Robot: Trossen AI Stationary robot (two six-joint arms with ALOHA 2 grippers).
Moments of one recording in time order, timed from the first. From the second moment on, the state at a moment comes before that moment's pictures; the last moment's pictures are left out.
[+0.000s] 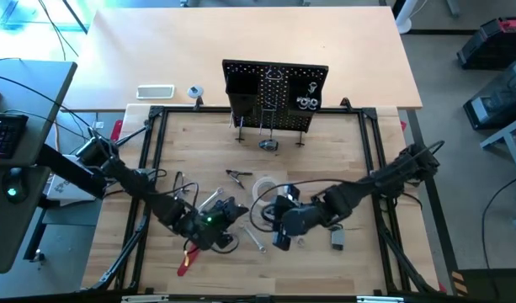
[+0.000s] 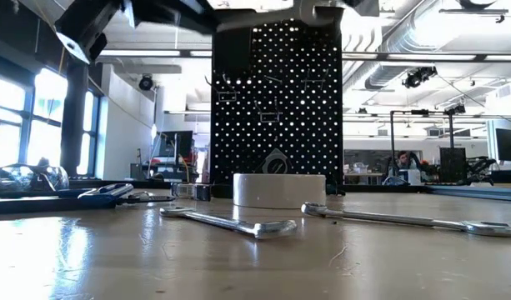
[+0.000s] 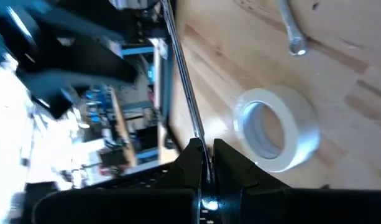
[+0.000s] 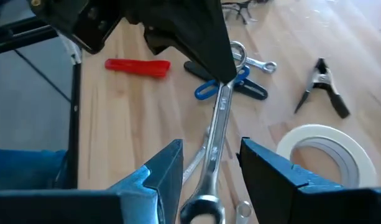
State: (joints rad) left arm -0.61 1.56 1.00 -0.11 -0.88 1.09; right arm 0.44 1.71 1.48 -0.58 0.36 0.58
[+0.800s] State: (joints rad) left arm -0.73 1.56 1.00 0.09 -1.13 1.58; right arm 0.29 1.71 1.48 -0.45 -0.09 0.52
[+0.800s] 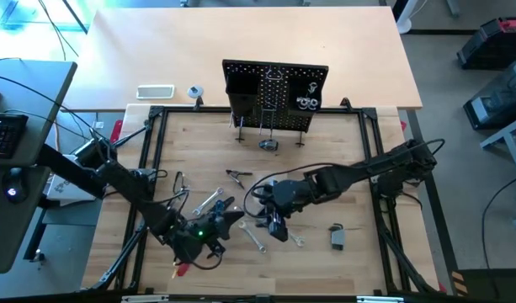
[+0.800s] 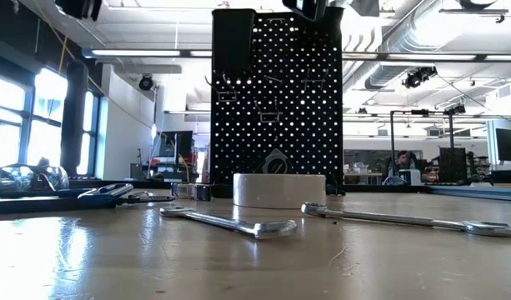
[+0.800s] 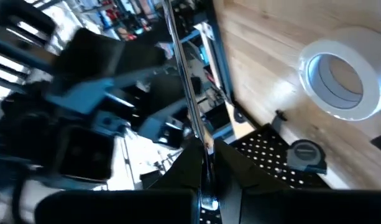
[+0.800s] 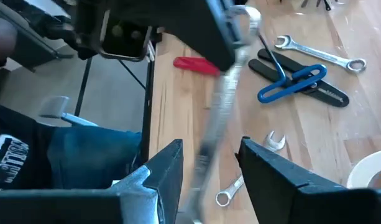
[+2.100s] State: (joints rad) left arm -0.69 1.56 1.00 0.28 -1.07 1.81; right arm 0.29 1.71 1.48 -0.41 -0.20 0.54
